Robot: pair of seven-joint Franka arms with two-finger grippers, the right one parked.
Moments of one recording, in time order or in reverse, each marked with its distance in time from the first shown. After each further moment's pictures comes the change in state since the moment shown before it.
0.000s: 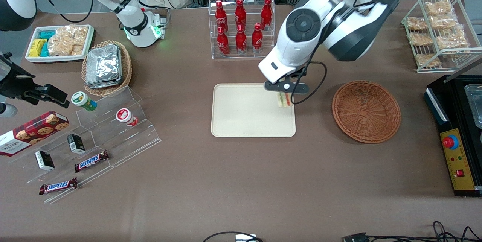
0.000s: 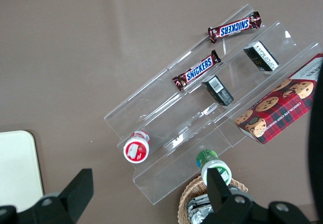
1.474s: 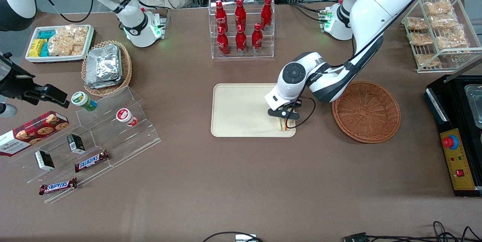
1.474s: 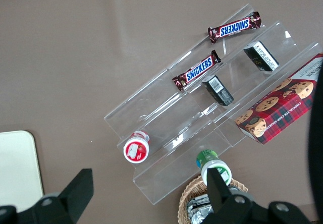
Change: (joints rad) arm 0.012 0.246 0.104 -0.370 0.387 0.575 -0.131
